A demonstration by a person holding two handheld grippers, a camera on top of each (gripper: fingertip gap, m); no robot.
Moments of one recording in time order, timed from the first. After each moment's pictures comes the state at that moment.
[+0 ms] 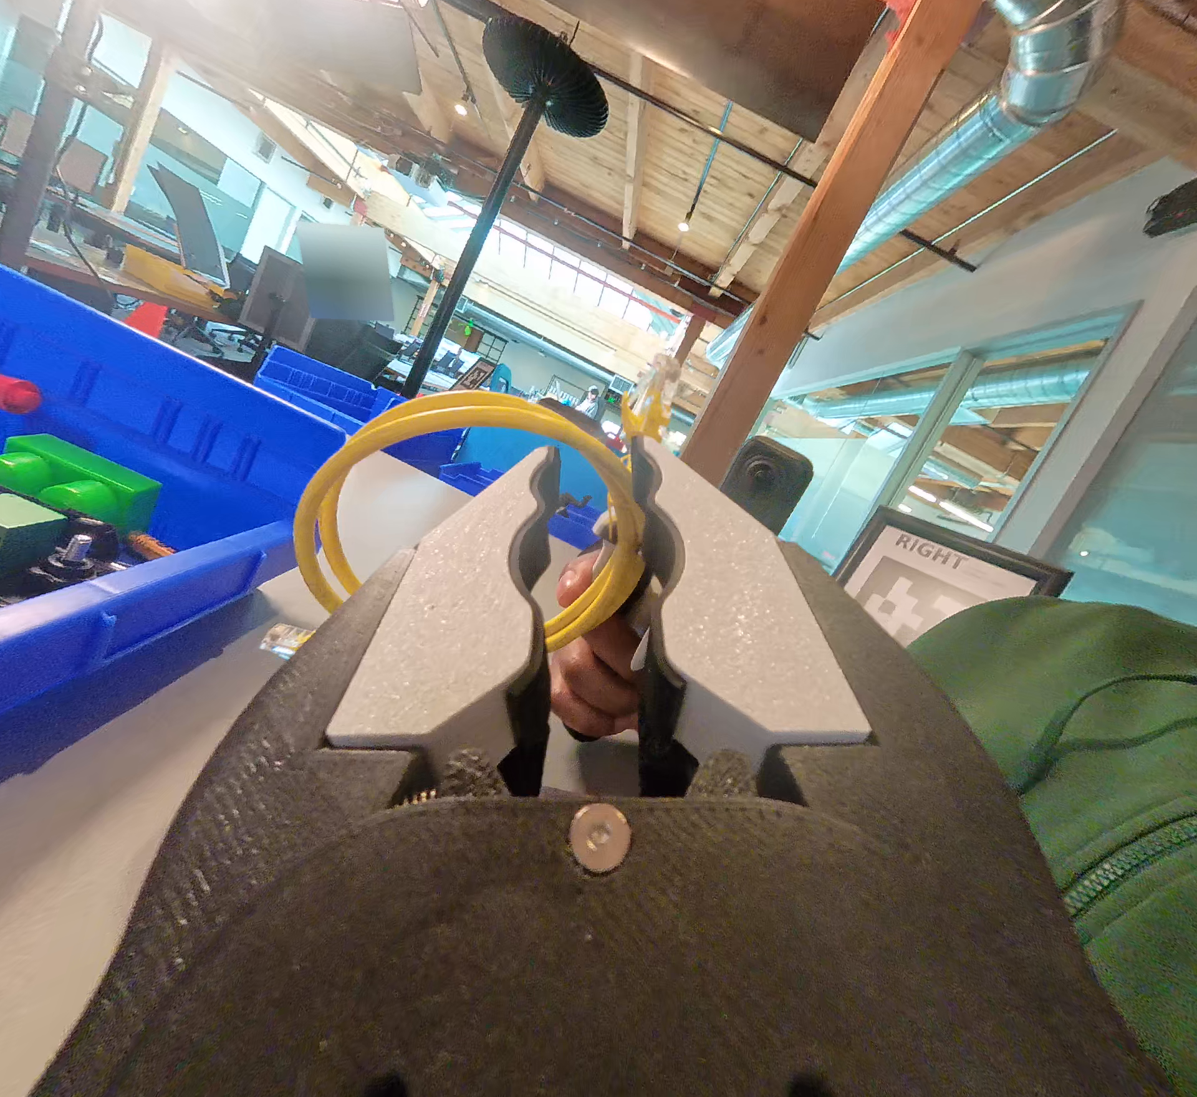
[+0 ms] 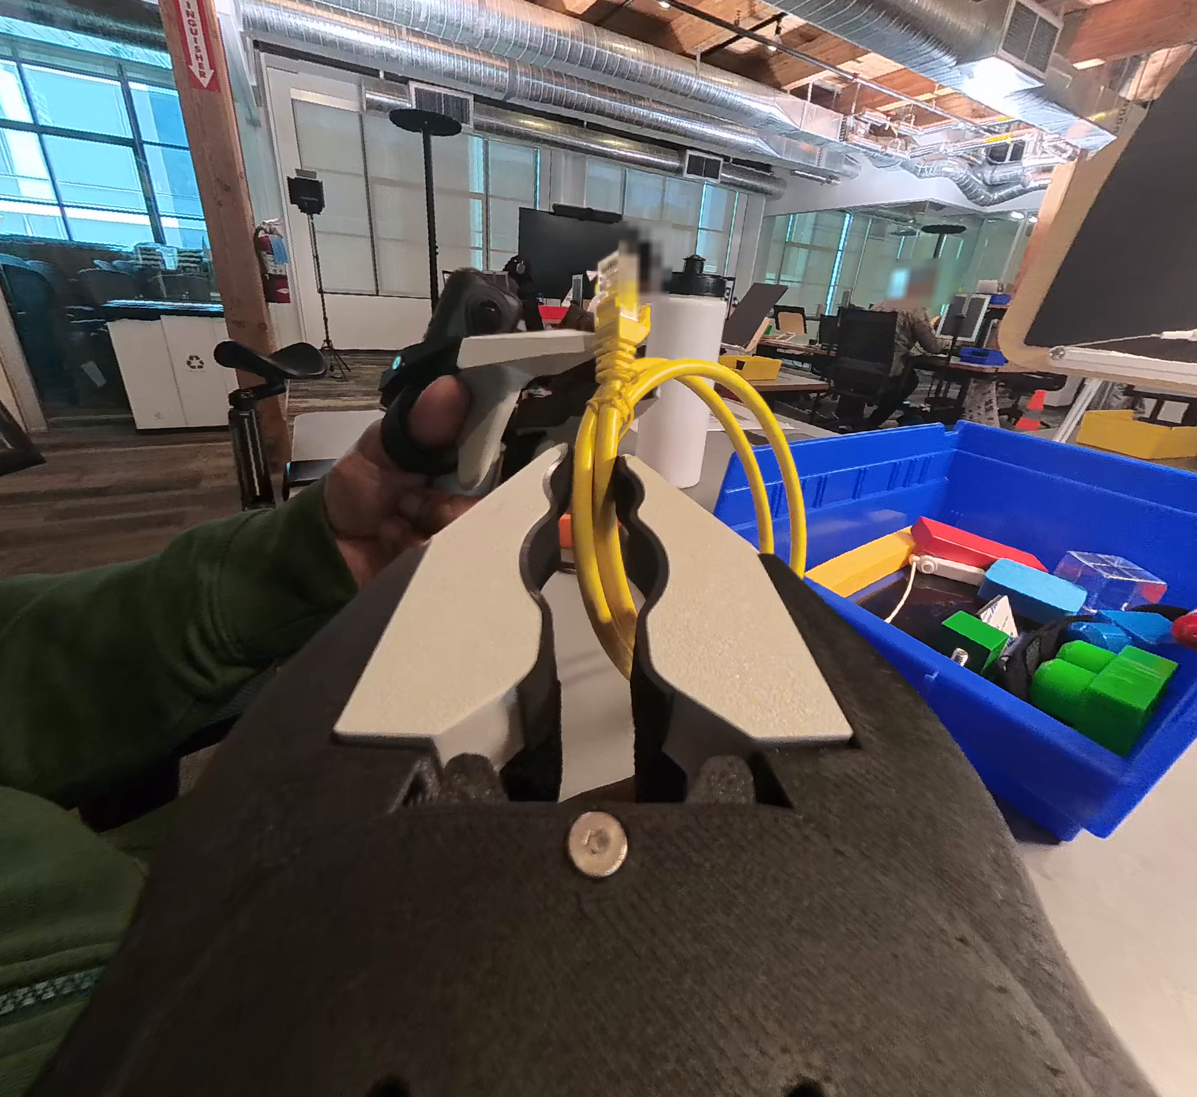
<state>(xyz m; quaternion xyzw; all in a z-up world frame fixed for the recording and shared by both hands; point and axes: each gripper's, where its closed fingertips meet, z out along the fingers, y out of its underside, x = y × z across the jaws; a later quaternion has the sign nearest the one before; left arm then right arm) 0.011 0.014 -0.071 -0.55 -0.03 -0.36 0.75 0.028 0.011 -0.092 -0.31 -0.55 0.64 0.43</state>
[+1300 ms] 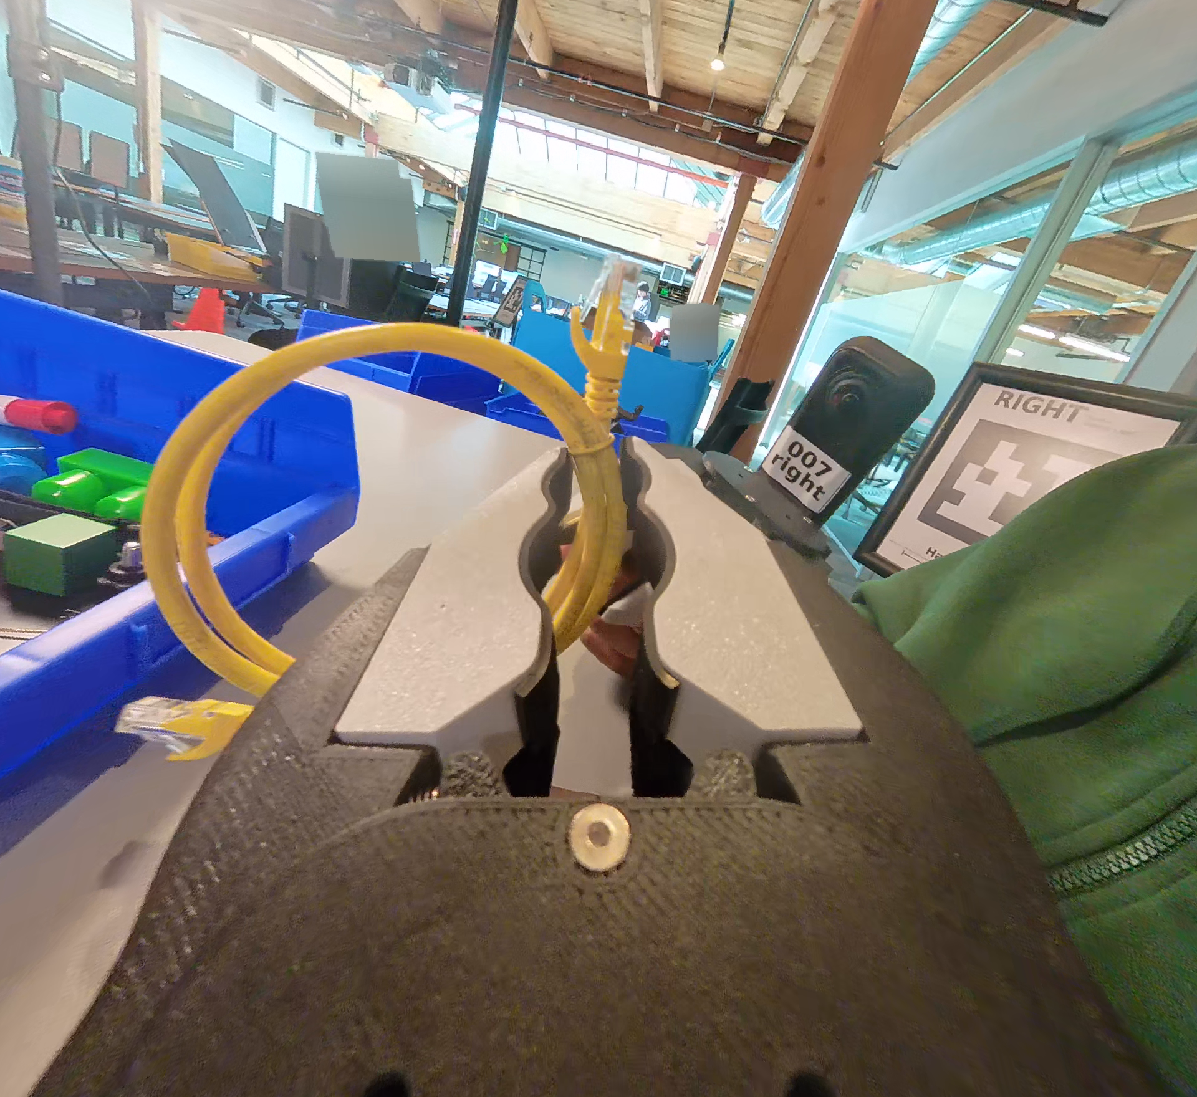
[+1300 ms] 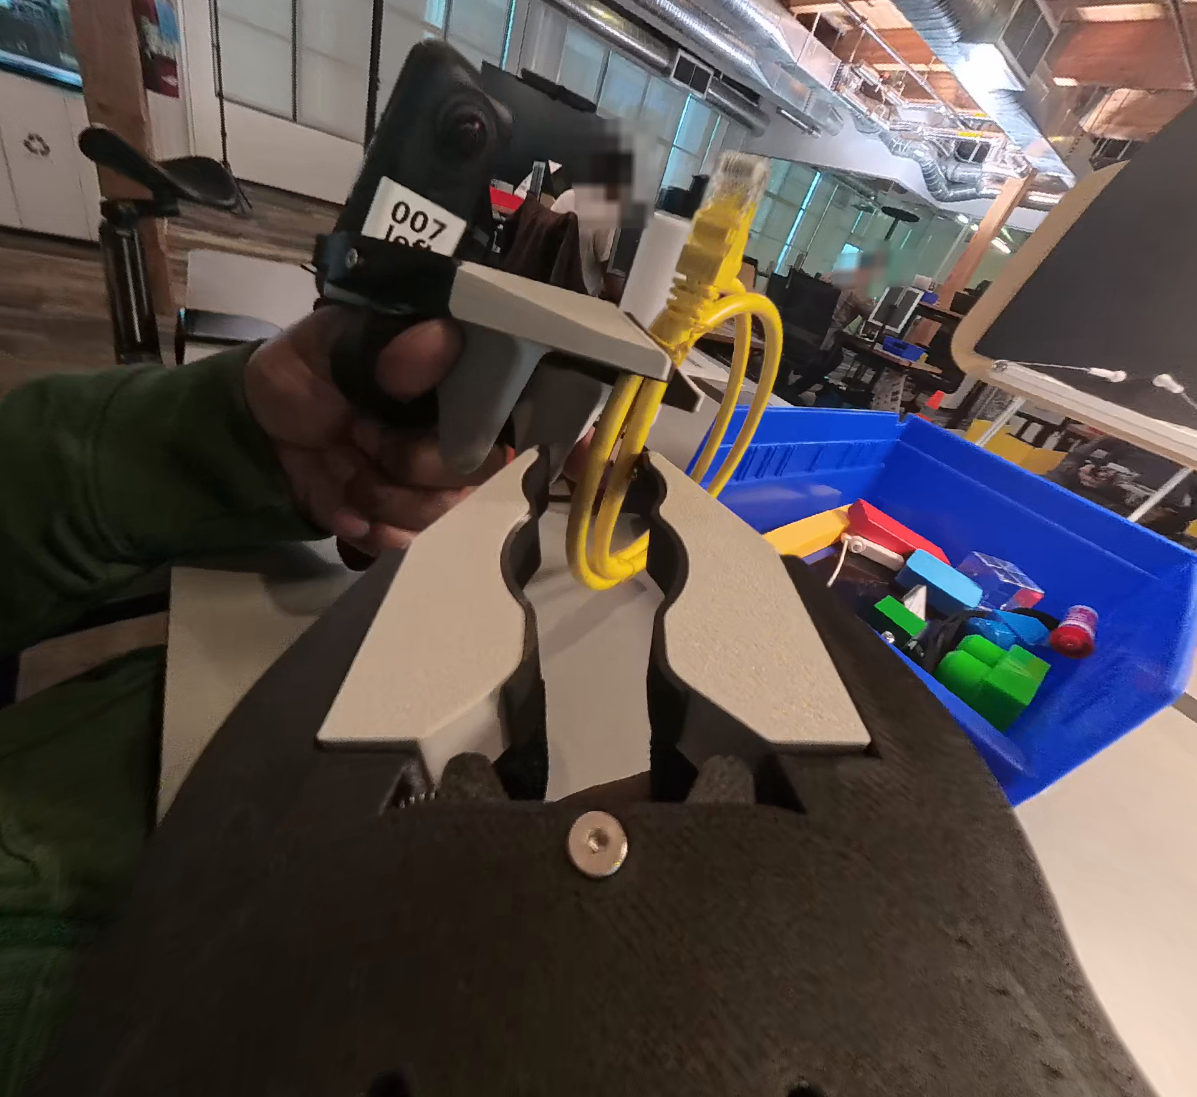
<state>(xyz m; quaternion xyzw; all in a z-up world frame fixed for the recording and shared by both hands) 0.034 0.022 -0.089 -0.63 0.04 -0.27 0.73 0.017 -0.001 -0.120 -0.29 -0.63 0.53 0.49</state>
